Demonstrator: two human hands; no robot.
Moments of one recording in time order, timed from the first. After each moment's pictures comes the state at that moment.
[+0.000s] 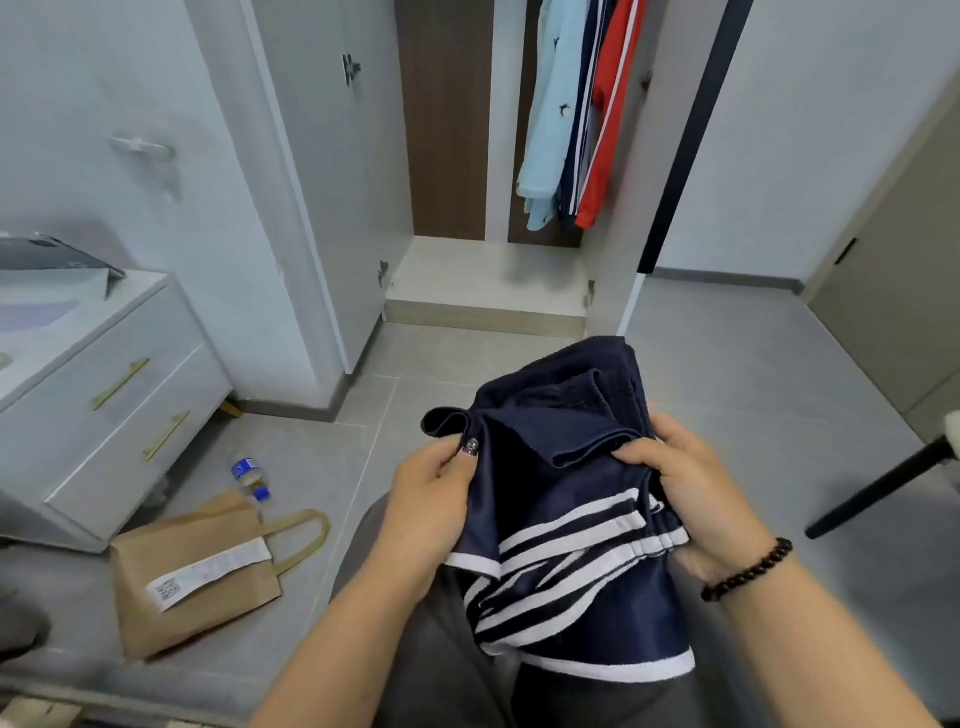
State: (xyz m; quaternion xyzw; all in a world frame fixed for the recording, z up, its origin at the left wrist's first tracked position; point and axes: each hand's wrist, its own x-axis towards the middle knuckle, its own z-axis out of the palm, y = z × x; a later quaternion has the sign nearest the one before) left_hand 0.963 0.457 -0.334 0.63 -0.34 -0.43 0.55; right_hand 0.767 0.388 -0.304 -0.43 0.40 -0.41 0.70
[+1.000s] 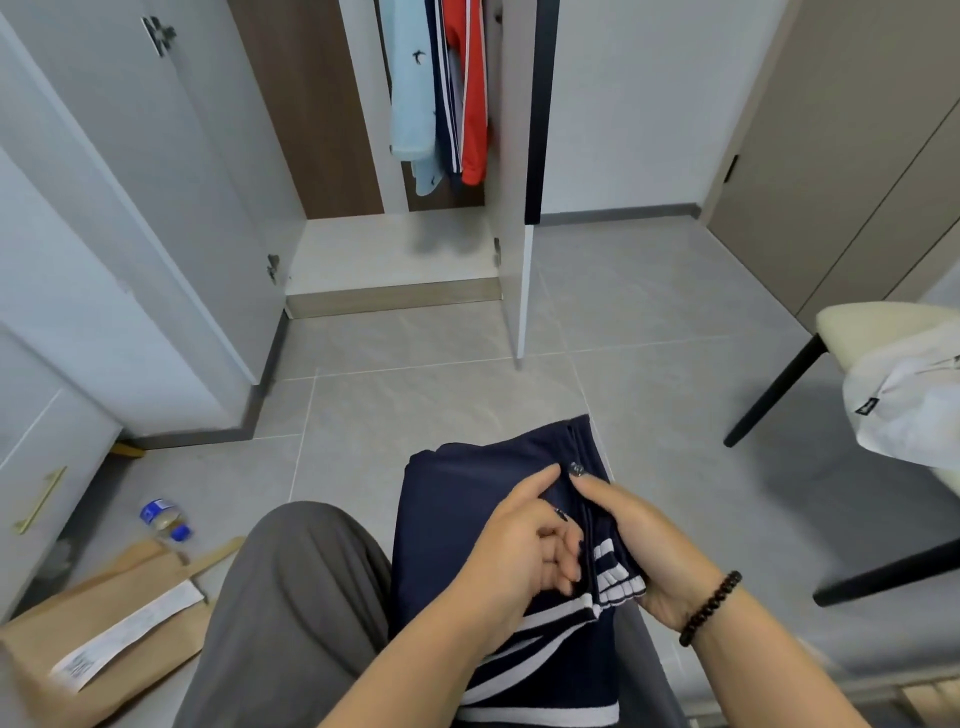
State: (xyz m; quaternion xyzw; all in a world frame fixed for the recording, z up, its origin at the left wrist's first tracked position) left_hand 0.815 0.434 -0.352 0.48 -0.31 -0.72 0.39; right_hand 0.676 0.408 -0.367 -0.32 0.49 -0.32 0.75
